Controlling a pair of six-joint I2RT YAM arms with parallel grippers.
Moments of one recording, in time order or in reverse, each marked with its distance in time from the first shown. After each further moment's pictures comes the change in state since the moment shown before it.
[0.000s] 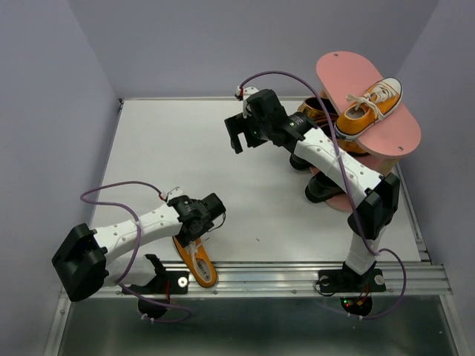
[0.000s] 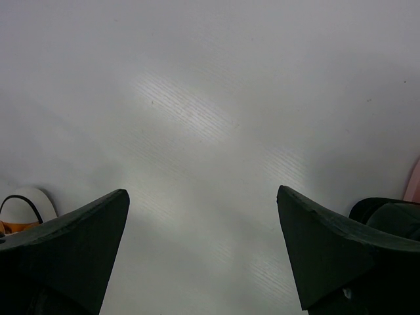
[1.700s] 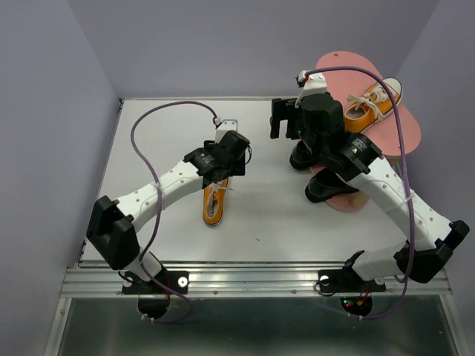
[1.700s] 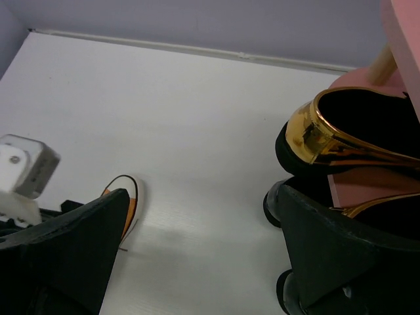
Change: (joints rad) left arm 0.131 0.371 0.590 0.385 -0.047 1.001; right arm 0.000 -0.465 -0.257 0.159 0.394 0.063
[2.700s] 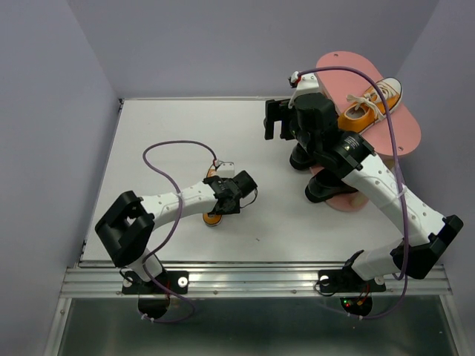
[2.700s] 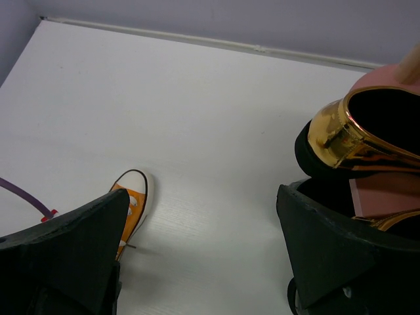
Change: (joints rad) left arm -0.146 0.008 -0.283 -0.100 -0.003 -0.358; right arm 0.000 0.039 0.000 0.015 -0.052 0.010
